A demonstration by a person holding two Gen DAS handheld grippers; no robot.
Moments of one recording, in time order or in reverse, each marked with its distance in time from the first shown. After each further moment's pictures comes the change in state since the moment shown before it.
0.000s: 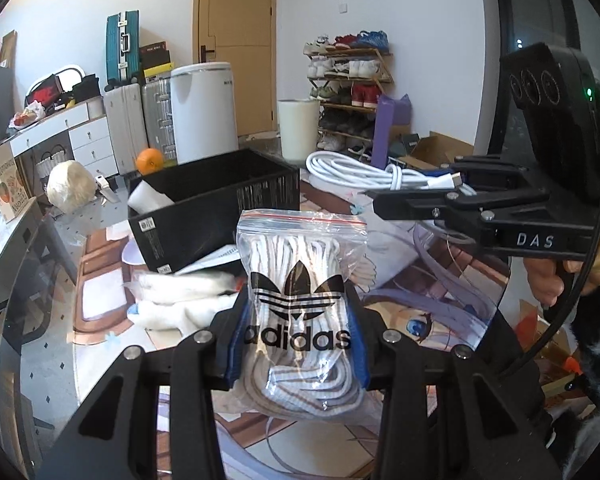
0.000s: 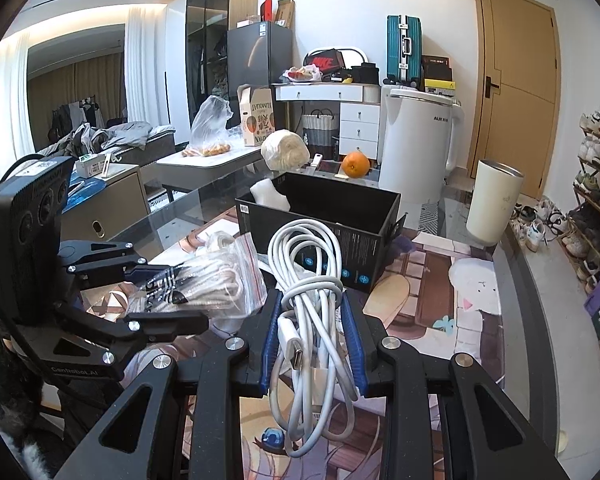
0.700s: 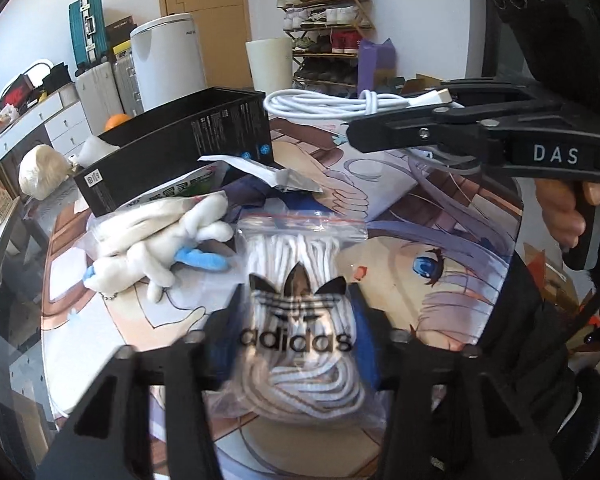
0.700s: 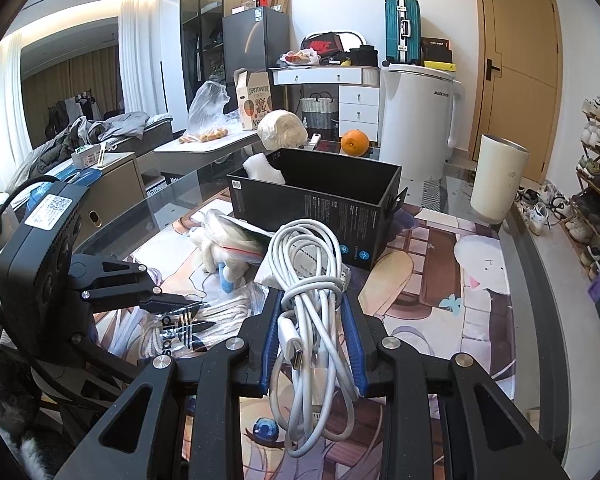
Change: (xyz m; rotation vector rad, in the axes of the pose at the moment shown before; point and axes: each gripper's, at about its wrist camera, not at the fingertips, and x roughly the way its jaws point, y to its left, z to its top) left arm 0.043 -0.022 -0.024 0.112 0.188 -0.018; right arm 0.015 -0.006 -0.009 0.019 0.065 0.009
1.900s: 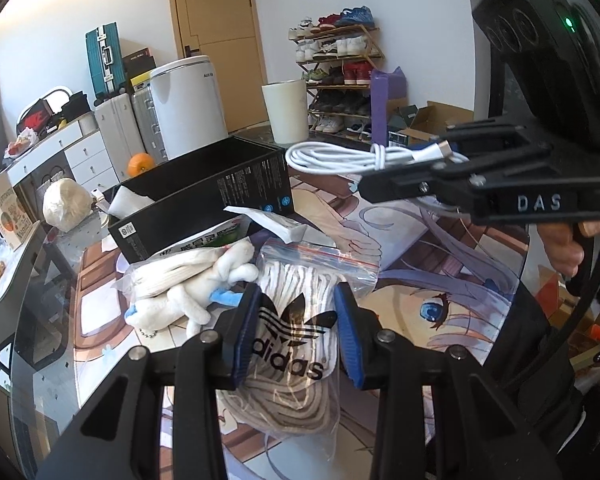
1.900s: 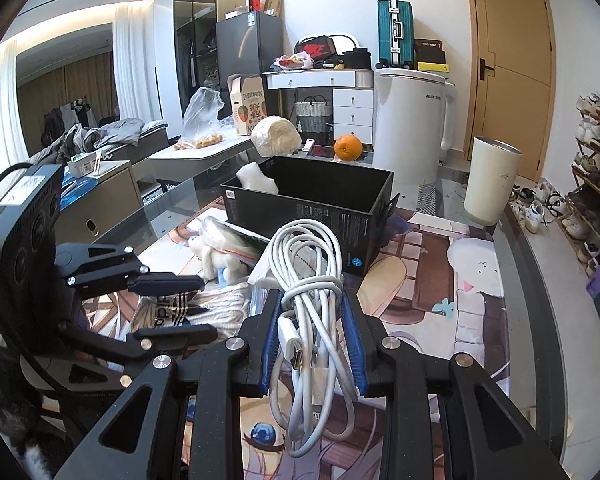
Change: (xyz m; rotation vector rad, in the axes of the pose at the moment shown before) left arm -0.021 0.006 0.015 0.002 -0.127 0.068; right arm -0.004 -0.002 0.004 0.018 -0.015 -0.012
